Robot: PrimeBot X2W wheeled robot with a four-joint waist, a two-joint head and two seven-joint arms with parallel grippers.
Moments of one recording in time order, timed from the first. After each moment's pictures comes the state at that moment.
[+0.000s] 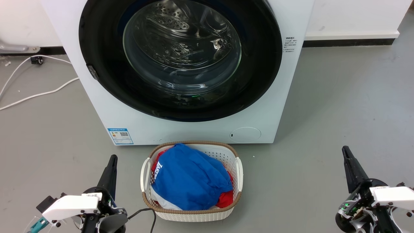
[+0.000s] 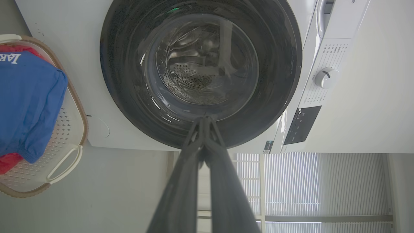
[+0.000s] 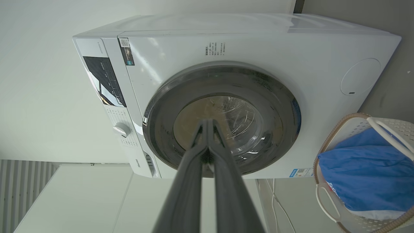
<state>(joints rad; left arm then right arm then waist) -0.10 0.06 0.11 0.25 -1.62 -0.13 0.11 -0.10 -0.06 -0.10 0.24 1.62 0.13 0.10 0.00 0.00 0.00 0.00</state>
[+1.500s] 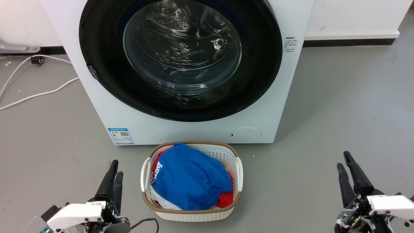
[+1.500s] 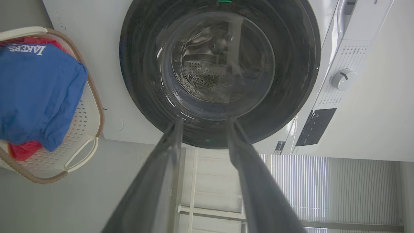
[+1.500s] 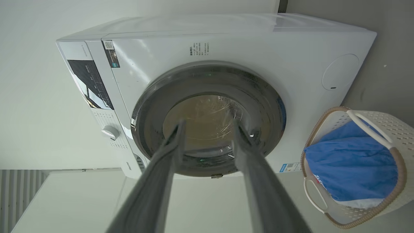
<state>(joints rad) -0.08 0.05 0.10 0.28 -1.61 -0.13 0.11 -0.08 -0.06 -0.10 0.27 1.62 0.13 0.10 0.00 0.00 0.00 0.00</state>
